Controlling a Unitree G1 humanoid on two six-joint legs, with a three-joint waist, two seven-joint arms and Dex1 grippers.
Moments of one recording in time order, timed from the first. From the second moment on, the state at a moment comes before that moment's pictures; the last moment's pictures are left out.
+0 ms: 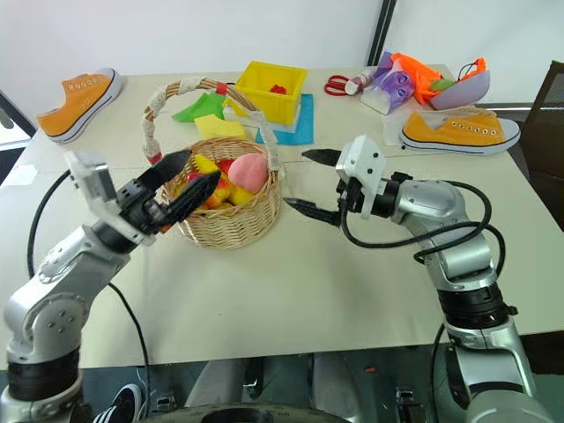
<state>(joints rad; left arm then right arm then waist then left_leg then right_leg) -0.07 0.53 0.28 -0.63 -0.94 0.52 -0.51 -0.53 -0.55 0.03 -0.24 0.41 0.45 0.82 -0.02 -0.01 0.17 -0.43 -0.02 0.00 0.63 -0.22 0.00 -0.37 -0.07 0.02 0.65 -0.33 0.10</state>
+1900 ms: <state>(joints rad) -0.20 0.55 0.13 -0.25 -0.75 0.36 -0.96 -0.18 -0.79 -0.55 -0.02 0.37 0.30 0.66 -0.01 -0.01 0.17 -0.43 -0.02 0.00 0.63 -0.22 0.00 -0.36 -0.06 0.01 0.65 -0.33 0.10</state>
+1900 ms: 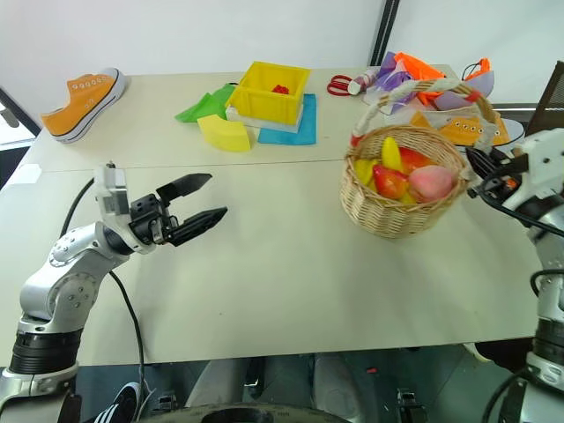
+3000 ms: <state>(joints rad) -0.18 0.51 0.16 -0.20 -0.70 0.33 -0.96 -0.27 -0.42 -0.34 -0.36 0.14 0.06 0.13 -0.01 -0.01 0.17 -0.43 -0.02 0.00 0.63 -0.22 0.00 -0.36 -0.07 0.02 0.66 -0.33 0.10</state>
